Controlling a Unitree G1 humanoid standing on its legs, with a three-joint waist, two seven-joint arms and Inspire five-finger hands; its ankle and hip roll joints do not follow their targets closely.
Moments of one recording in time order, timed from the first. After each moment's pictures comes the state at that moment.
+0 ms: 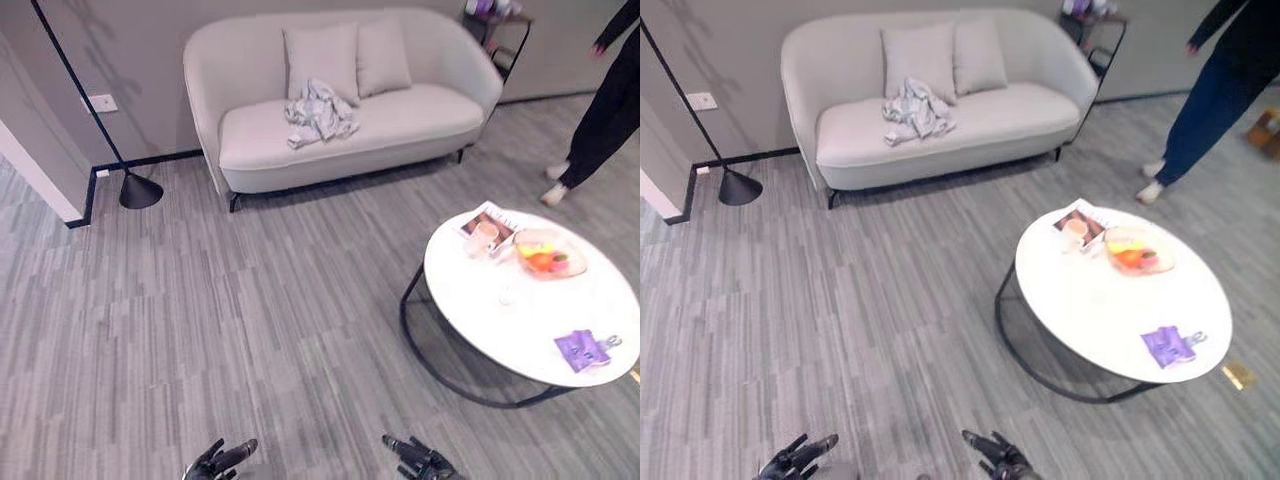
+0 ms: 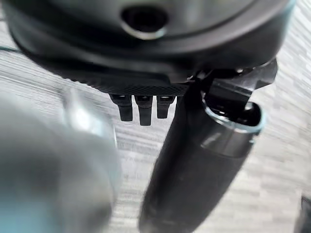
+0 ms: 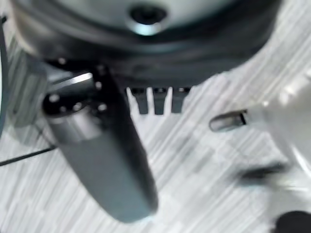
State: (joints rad) left arm -0.04 0.14 0.10 1.35 -0.63 -0.12 -0.02; right arm -0.08 -0.17 0.11 1.27 0.79 -0.05 0.04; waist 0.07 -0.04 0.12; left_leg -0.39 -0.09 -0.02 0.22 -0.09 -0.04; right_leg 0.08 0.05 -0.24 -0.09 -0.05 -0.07
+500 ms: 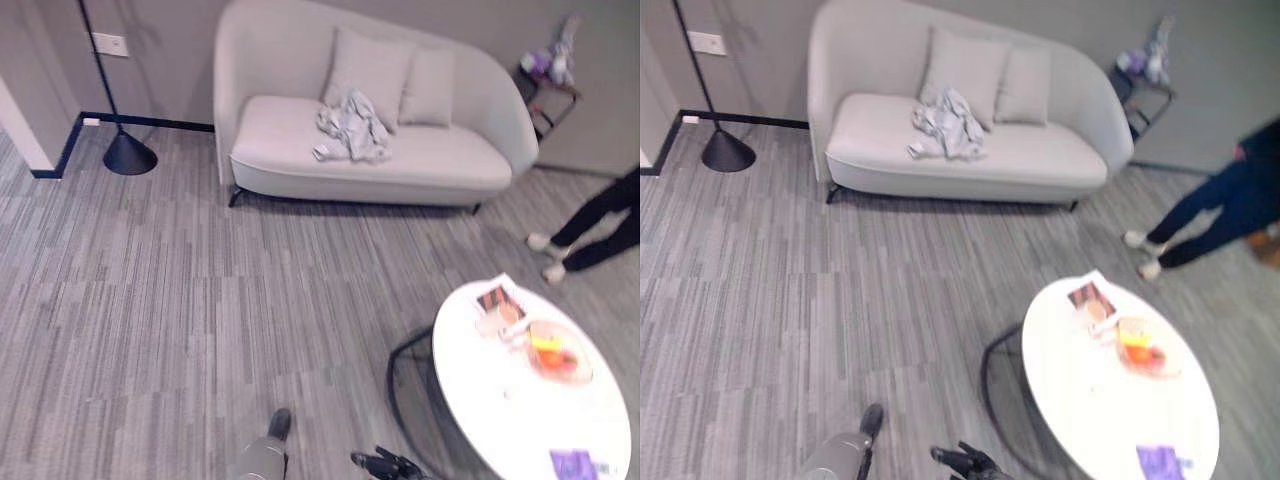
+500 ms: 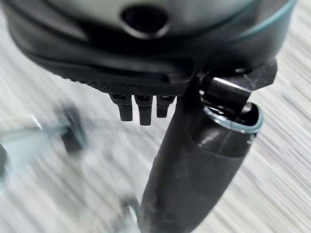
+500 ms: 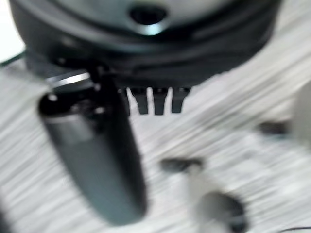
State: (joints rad) left arm 0.06 0.27 0.22 1.43 -0.70 -0.09 -0.03; right arm -0.12 -0.02 0.19 1.34 0.68 -0.06 0.10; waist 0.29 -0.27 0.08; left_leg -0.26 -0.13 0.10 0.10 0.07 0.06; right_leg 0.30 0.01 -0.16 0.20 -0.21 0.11
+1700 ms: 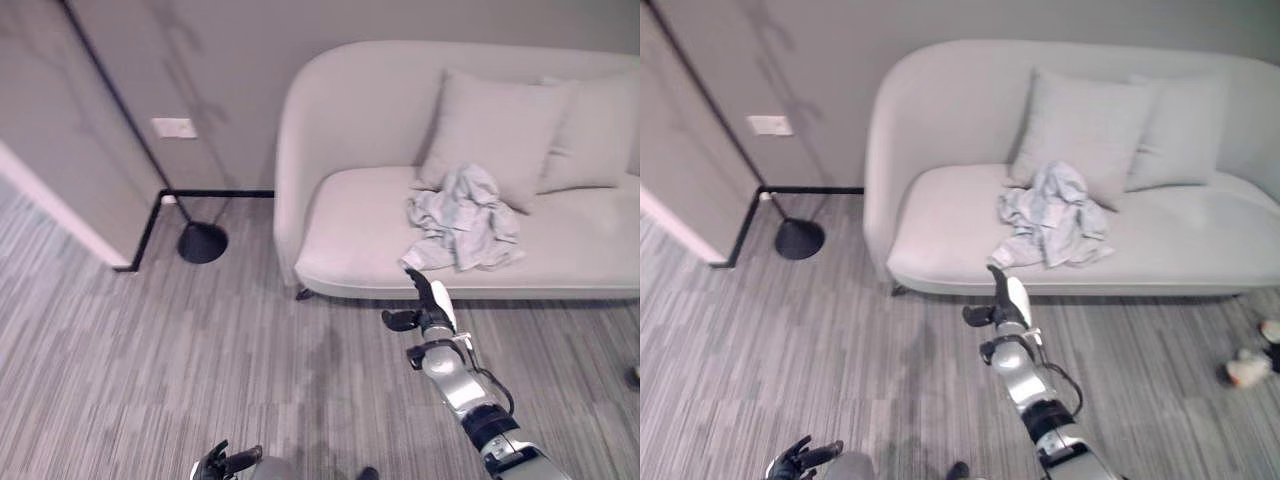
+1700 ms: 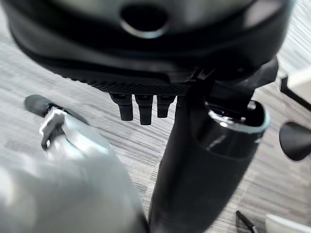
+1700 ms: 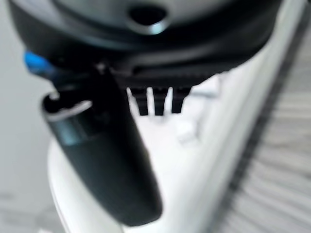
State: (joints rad) left arm 0.01 0.19 -0.01 1.21 -0.47 -0.16 0.14; right arm -0.35 -0.28 0.29 0.53 -0.15 0.03 -0.47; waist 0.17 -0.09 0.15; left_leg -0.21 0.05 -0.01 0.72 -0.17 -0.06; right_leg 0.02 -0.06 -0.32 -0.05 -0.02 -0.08
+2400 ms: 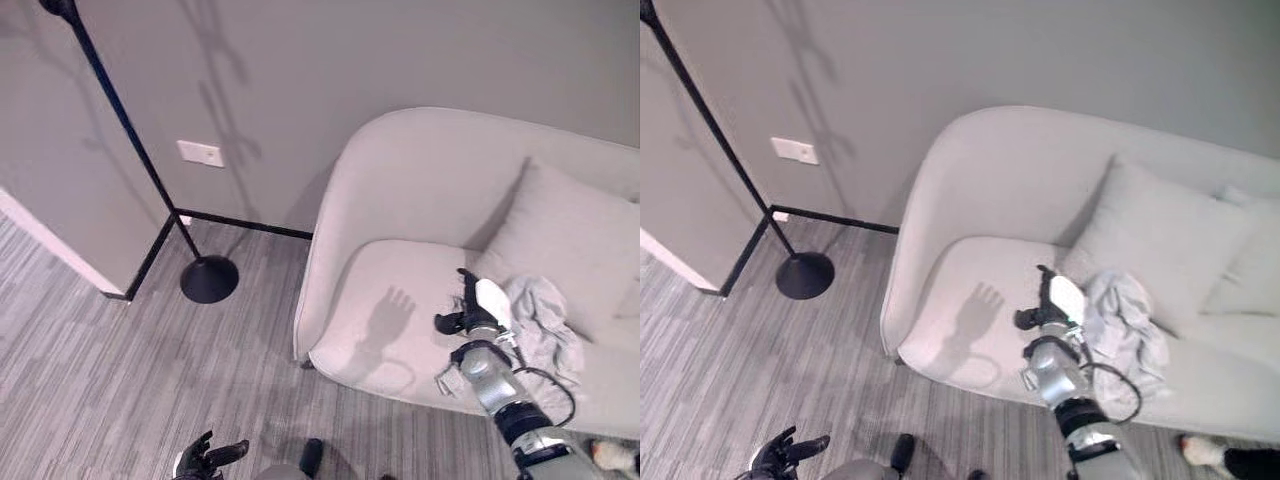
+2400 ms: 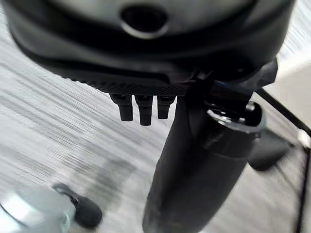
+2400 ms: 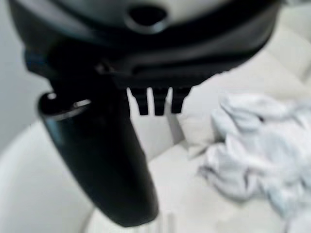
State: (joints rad) left arm -0.01 0.22 0.03 1.32 -0.45 -0.16 0.13; right arm -0.40 -0.45 0.20 0.71 -0.38 0.16 -0.44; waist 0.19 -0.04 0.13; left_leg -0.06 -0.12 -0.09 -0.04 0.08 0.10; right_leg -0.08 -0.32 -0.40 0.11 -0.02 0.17
